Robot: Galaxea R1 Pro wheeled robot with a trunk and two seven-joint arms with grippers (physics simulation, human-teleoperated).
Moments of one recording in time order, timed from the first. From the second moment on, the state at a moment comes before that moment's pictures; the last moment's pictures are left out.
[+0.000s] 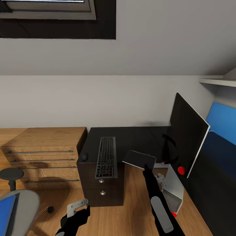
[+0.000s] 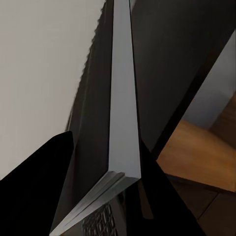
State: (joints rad) left arm 0.07 -0.01 -0.25 -1.53 0.41 0.41 0.51; right arm -0.31 0.17 0.01 -1.08 -0.98 -0.18 0.01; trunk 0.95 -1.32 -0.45
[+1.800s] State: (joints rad) left arm 0.07 0.00 -0.25 -1.10 0.42 0.19 0.50; right arm -0.41 0.14 -0.08 -0.85 -0.98 -0.19 0.01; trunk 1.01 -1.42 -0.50
